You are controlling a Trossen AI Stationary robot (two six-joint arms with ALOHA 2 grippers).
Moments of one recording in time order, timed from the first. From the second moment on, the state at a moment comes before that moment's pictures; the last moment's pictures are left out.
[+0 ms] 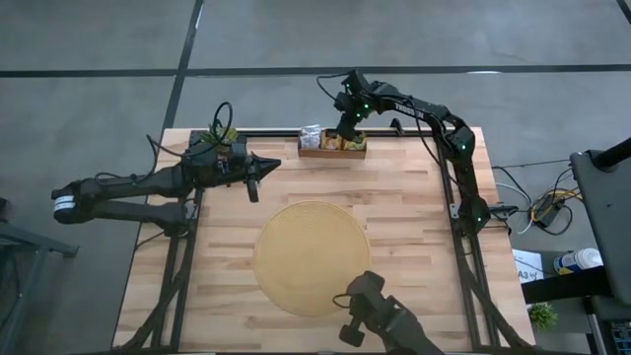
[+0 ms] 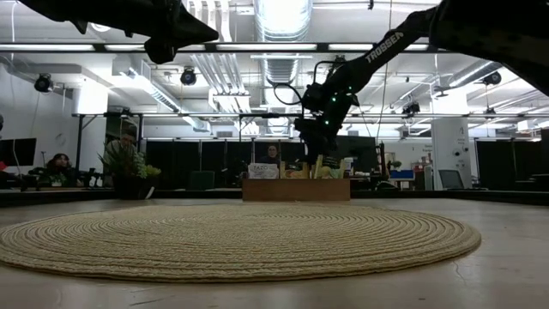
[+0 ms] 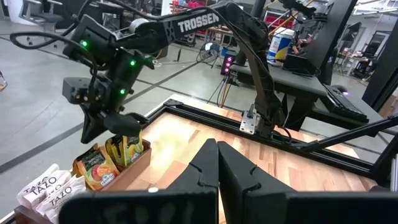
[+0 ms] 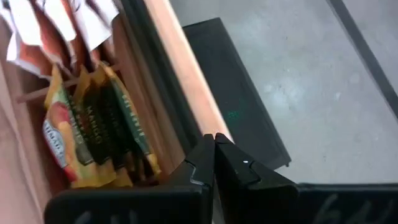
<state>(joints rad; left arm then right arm) 0.27 0.85 0.64 0.18 -0.02 -0.19 -0.80 2.20 1.82 -0.67 -0.16 -0.35</state>
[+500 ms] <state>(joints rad) 0.27 0.85 0.64 0.18 -0.02 -0.19 -0.80 2.20 1.81 -0.68 -0.27 -0.35</state>
